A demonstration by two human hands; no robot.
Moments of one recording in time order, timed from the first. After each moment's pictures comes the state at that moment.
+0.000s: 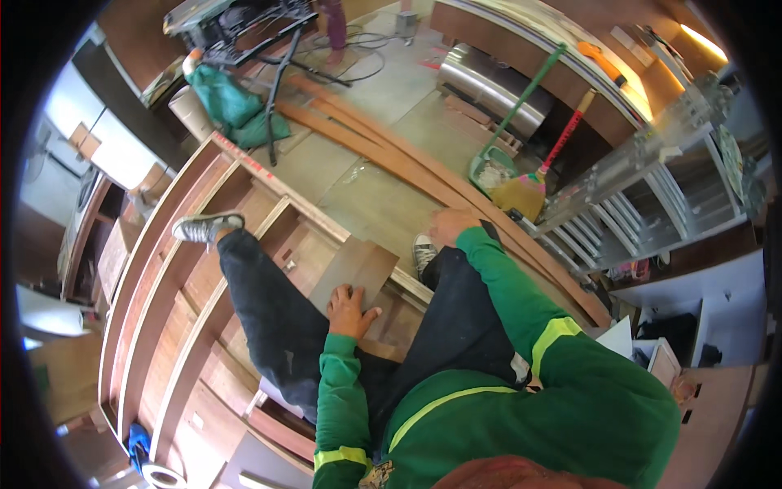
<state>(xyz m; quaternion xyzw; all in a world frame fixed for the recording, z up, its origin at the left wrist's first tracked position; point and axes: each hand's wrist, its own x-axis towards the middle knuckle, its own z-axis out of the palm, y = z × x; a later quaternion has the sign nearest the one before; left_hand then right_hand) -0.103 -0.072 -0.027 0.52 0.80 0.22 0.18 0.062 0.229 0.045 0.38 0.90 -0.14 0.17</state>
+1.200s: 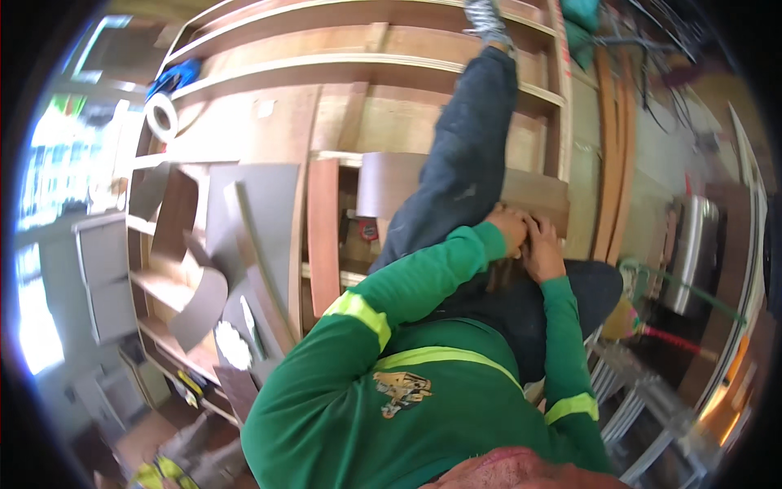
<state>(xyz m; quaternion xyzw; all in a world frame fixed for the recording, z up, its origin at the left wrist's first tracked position) -0.077 -0.076 -0.011 0.45 0.83 0.14 0.30 0.007 0.072 0.001 0.00 0.98 -0.16 0.12</state>
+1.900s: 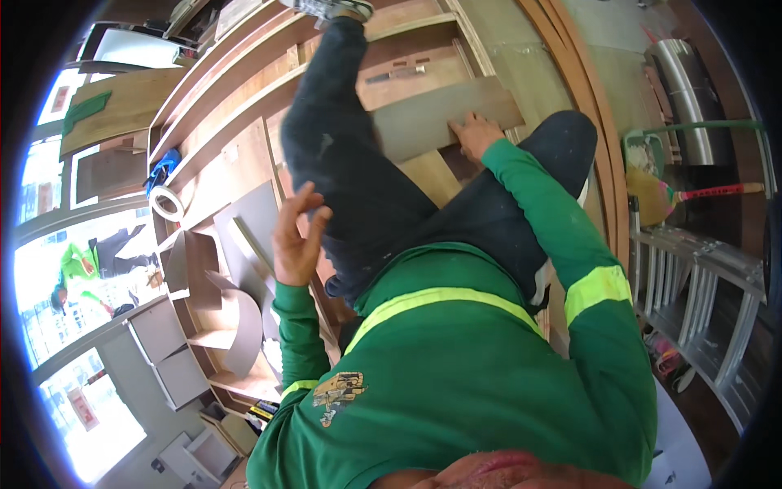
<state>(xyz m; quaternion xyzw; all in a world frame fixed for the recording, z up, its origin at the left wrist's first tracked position) 0.015 -0.305 0.160 0.21 0.88 0.43 0.01 -0.014 0.057 -0.034 -0.01 0.98 -0.06 0.17</state>
